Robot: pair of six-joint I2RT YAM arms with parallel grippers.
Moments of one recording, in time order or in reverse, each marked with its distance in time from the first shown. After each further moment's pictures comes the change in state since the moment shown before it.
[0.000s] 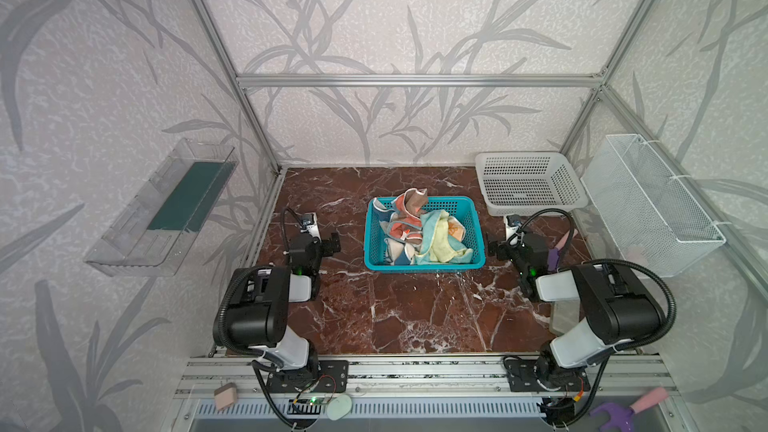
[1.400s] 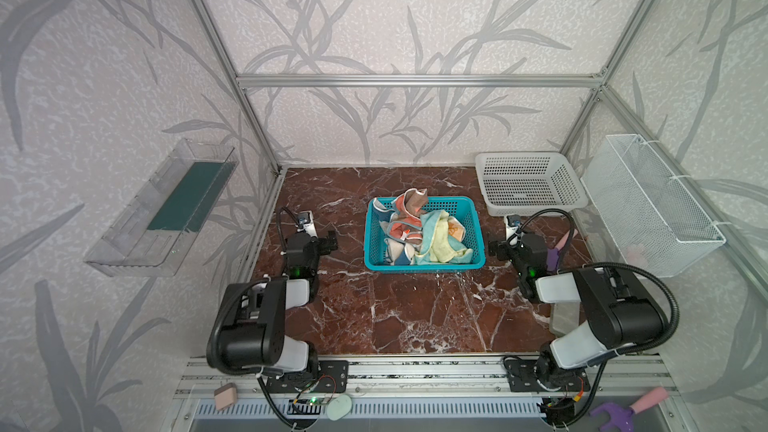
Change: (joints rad) left arm -0.015 -0.200 0.003 -0.153 -0.079 -0.013; right arm 0.046 -0.077 -0.003 -0.058 0.083 -0.011
